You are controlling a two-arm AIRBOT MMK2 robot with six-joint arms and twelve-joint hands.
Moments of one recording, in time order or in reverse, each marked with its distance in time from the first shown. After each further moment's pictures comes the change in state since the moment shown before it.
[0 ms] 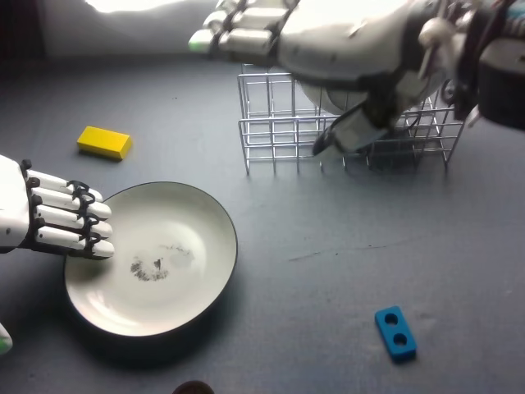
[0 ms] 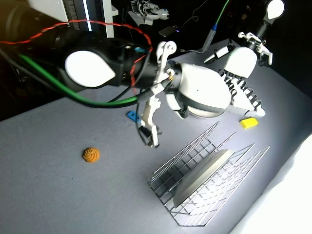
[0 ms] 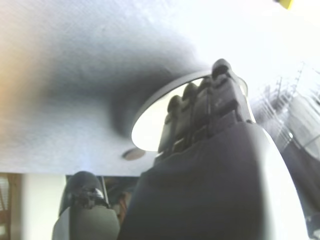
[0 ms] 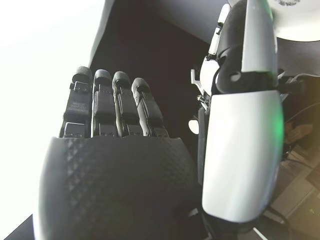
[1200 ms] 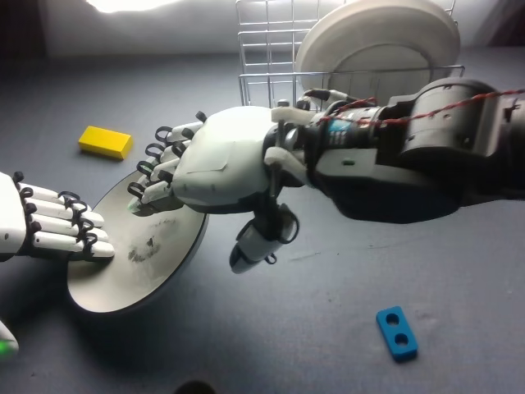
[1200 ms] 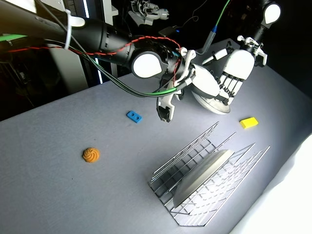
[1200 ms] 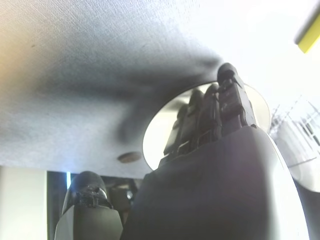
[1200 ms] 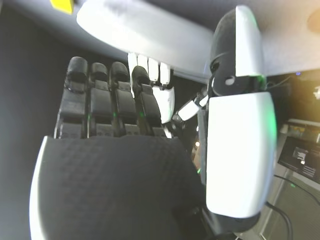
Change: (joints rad) left arm 0.091 -0.026 0.030 -0.059 0.009 -0.051; right arm -0.081 -0.311 0.101 0.029 -0.171 -0.023
